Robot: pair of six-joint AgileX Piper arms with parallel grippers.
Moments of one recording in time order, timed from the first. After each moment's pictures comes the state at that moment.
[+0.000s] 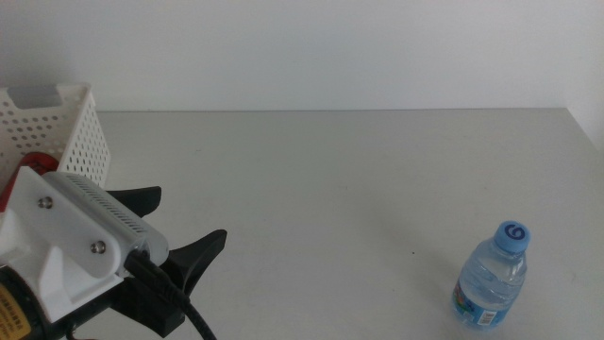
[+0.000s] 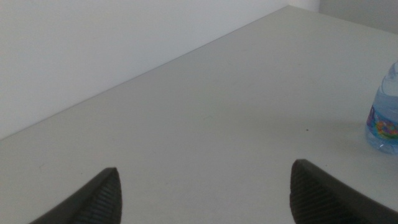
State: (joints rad) left arm -0.61 0.79 -0.39 0.06 -0.04 0.02; right arm 0.00 -0.01 0.03 -0.19 0.35 0.23
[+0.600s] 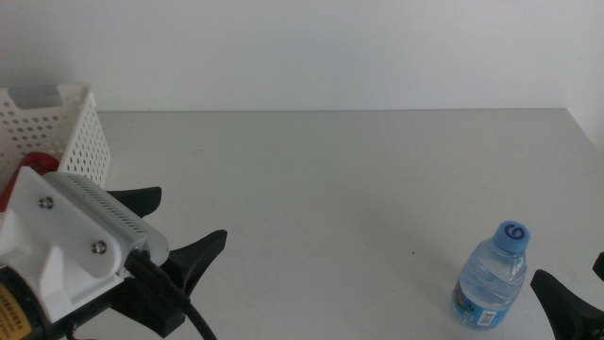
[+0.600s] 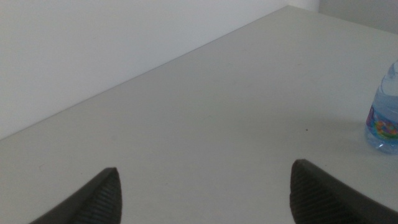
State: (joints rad) left arm -0.61 0.79 -0.39 0.06 -0.04 0.02; right arm 0.20 0.62 0.03 -0.21 -0.43 0.26
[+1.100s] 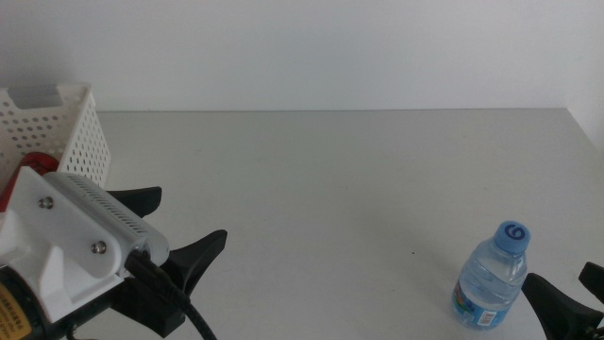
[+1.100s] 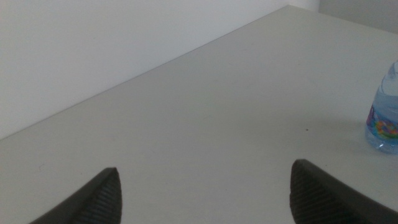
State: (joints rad) left arm -0.61 0.79 -0.39 0.06 -0.04 0.02; right arm 0.21 0.69 0.03 -0.25 -0.47 0.43
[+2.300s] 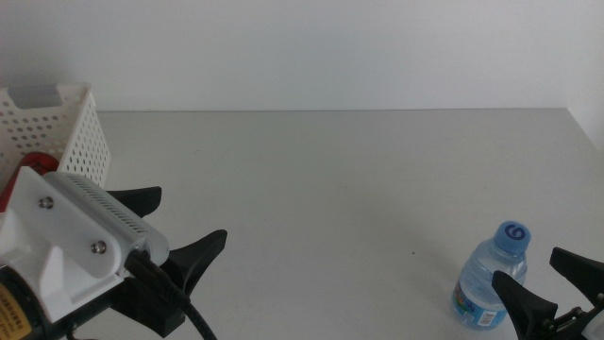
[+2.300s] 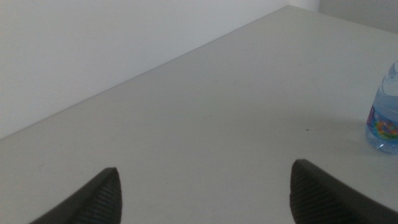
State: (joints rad) left arm -0.61 0.79 -0.39 0.06 -0.04 0.02; right arm 0.21 1.07 0.03 -0.22 -0.82 0.15
